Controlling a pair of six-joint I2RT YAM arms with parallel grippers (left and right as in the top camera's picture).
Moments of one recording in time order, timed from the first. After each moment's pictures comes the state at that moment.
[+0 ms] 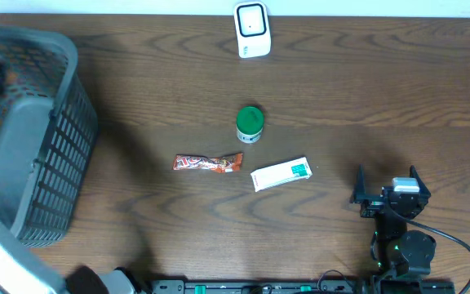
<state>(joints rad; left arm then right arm) 0.68 1.49 1.90 -1.20 0.60 -0.18 -0.05 0.02 0.01 -0.07 0.02 -0.10</state>
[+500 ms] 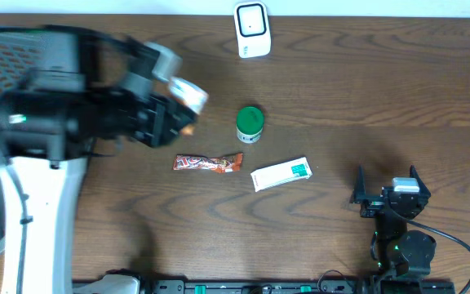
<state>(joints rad) -0.15 1.43 1.84 -1.45 0.59 0.21 -0.05 0.02 0.01 -0.07 0.02 -0.10</state>
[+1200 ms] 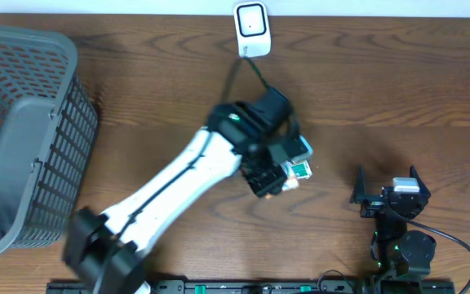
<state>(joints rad) -0.78 1.75 1.54 -1.19 0.37 0.31 -0.05 0.02 0.01 -0.07 0.02 -0.10</state>
